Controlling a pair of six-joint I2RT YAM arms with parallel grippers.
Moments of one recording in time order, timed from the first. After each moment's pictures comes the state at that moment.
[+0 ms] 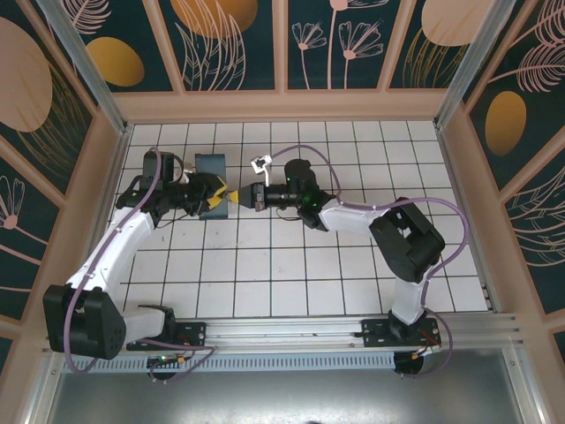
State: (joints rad) left arm -0.16 1.25 0.99 -0.52 0.65 -1.13; right arm 0.78 1.85 1.12 0.60 -0.71 0.76
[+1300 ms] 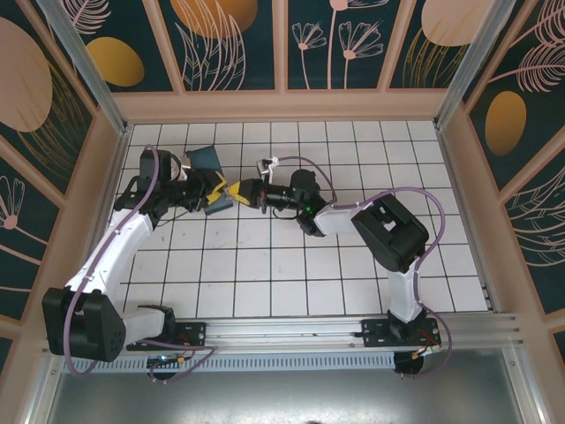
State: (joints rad) left arm -0.15 1.24 0.97 -0.43 0.65 -1.10; right arm 0.77 1.98 1.04 1.08 -0.70 1.55
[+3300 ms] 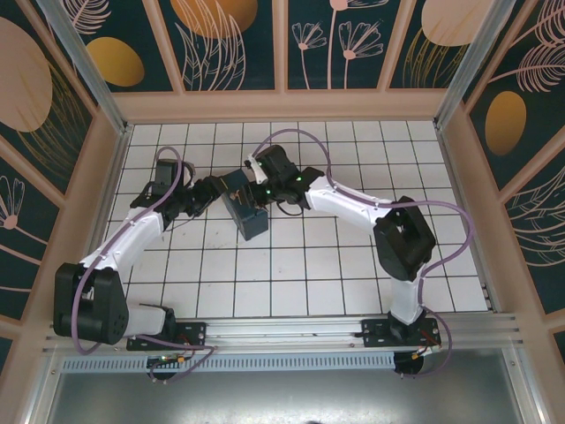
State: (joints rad) left arm -0.17 1.34 0.88 -0.33 0.38 -0.84; right arm 0.84 1.90 1.52 -0.41 -0.16 0.33
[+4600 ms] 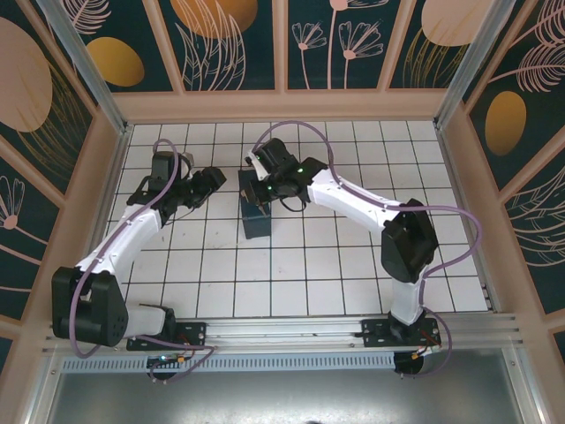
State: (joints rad) left arm -0.17 1.32 0.94 -0.32 0.40 -0.84; right arm 0.85 1.88 1.64 -0.63 -0.13 0.31
